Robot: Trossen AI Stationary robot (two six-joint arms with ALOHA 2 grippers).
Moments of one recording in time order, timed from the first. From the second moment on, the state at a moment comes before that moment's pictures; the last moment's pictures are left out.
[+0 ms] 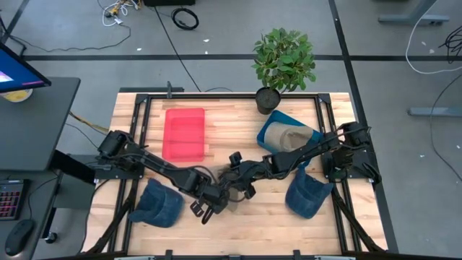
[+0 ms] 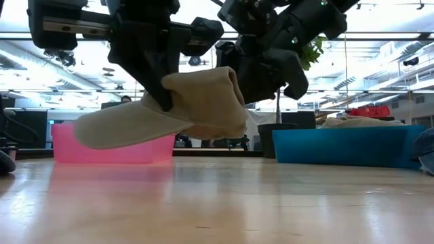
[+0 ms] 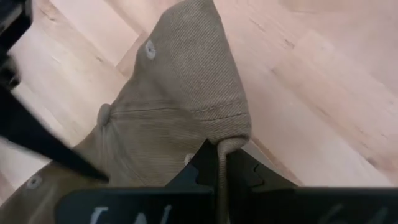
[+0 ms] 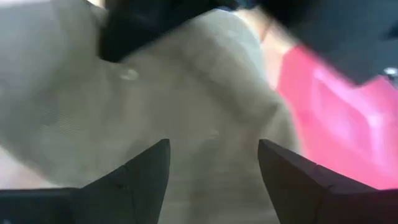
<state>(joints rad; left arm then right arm) -0.41 1.85 1.34 -0.63 -0.11 0.48 0.22 1.82 1.07 0.06 0.17 -0.50</state>
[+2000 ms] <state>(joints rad) -0.42 1.85 1.34 -0.54 -0.43 0.37 0.15 1.71 1.07 -0.36 0.40 0.01</state>
